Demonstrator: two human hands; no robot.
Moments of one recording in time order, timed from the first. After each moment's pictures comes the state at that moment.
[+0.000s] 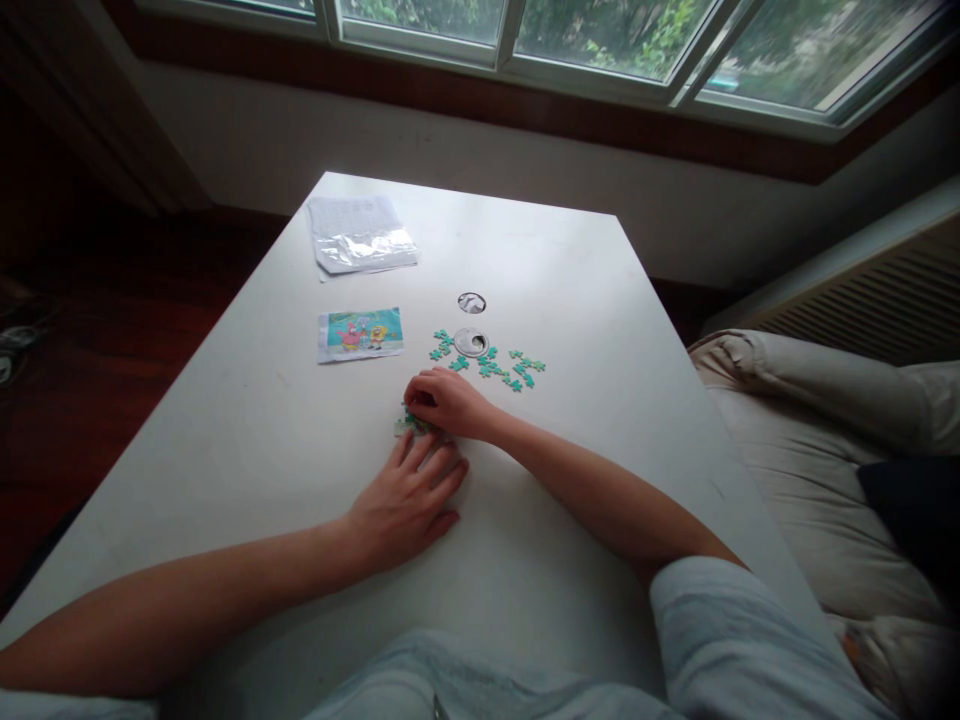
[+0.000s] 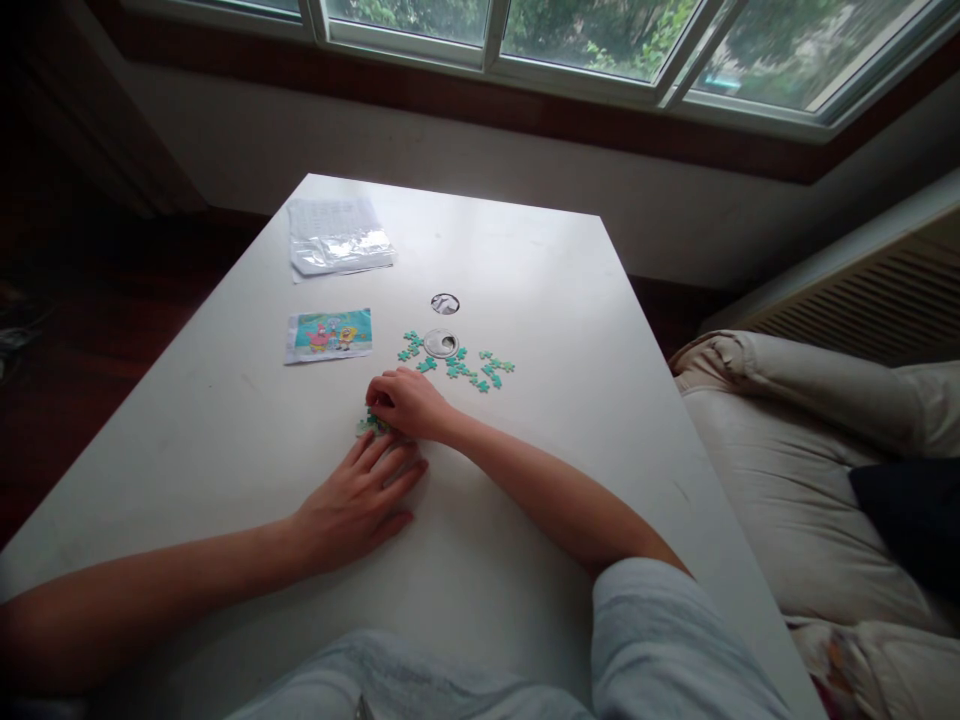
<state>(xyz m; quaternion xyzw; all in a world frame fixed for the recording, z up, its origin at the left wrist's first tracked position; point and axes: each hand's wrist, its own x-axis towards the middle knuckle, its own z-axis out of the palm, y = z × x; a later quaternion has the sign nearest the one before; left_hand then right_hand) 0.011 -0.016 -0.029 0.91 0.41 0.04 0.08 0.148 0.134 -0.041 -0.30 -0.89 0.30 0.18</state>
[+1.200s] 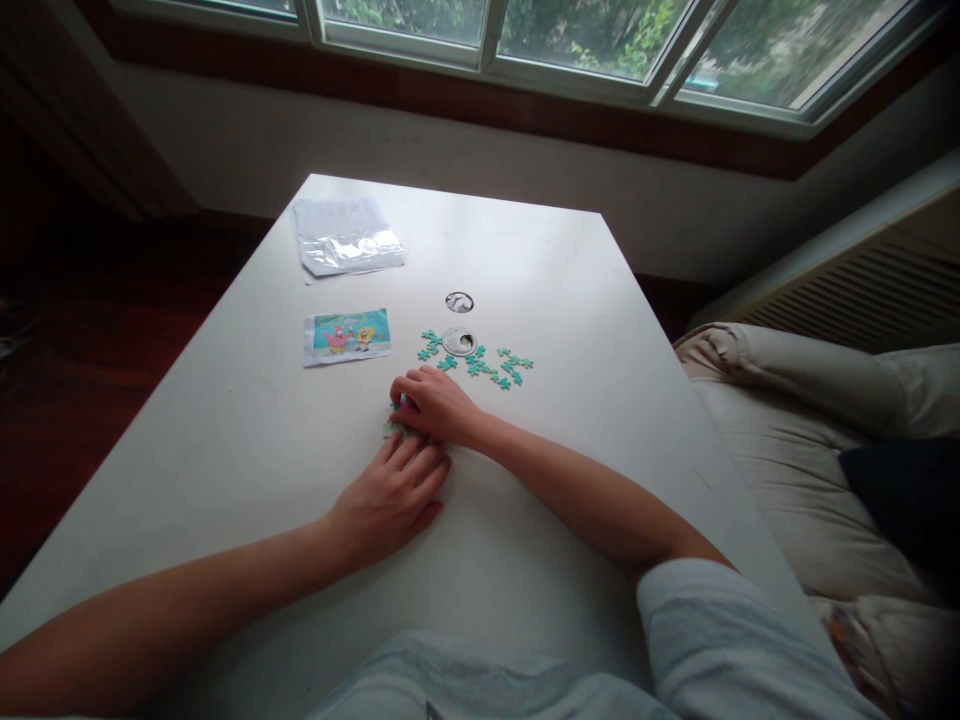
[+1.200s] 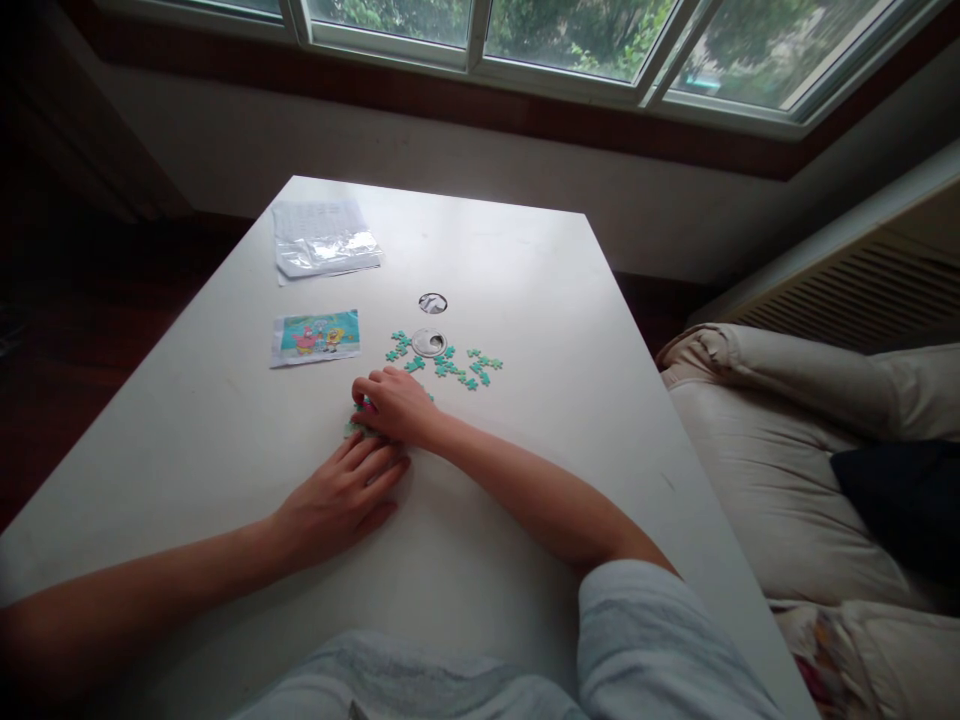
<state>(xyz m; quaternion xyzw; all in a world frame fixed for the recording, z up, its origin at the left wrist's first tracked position) 0.006 -0.010 -0.029 0.92 0.38 0.06 0.05 0.147 0.128 -0.044 -0.31 -0.92 0.19 0.14</state>
